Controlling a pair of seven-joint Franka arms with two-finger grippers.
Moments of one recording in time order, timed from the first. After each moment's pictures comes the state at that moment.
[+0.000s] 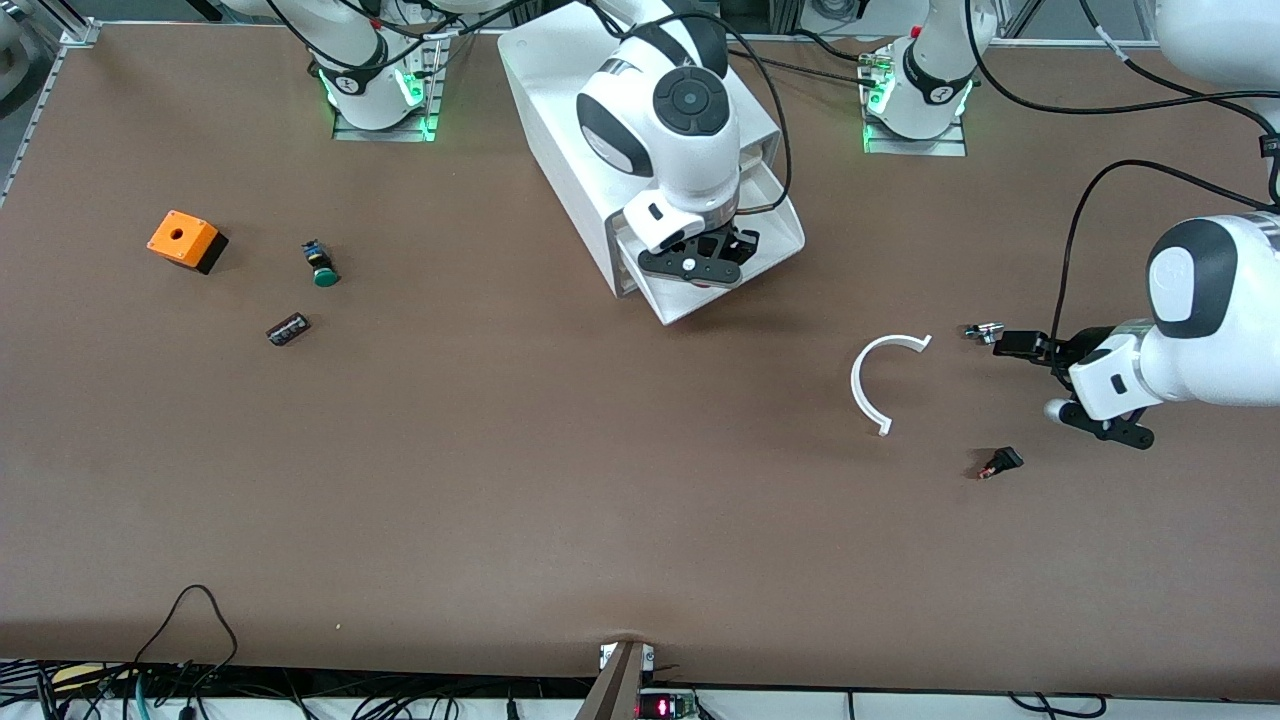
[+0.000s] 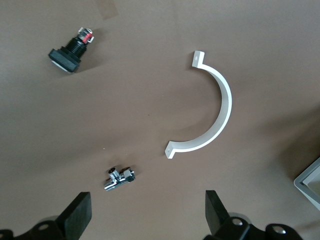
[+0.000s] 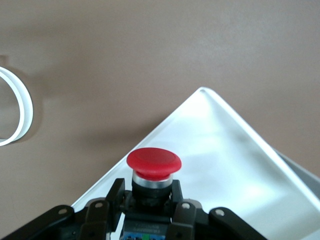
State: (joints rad) left arm -0.05 0.44 0.14 -1.60 -0.18 1.69 0.39; right arm 0.88 0.72 0.06 -1.15 0.05 1.95 1.14
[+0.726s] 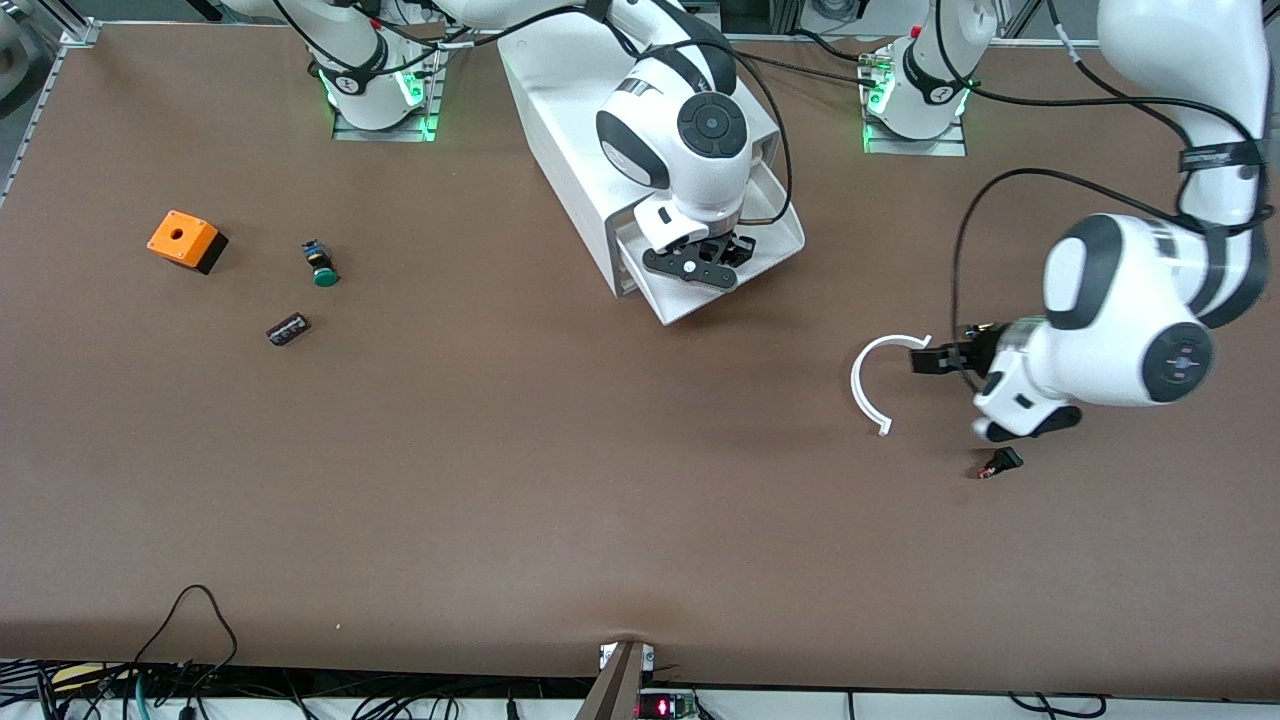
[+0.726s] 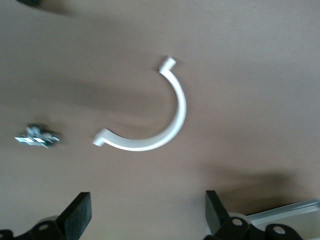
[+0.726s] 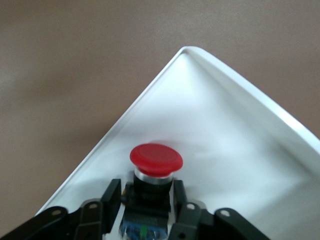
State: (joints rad) left arm -0.09 0.44 -0.05 -1.60 -0.18 1.71 -0.38; right arm 0.90 0.77 0.06 -1.18 0.05 1.94 1.22
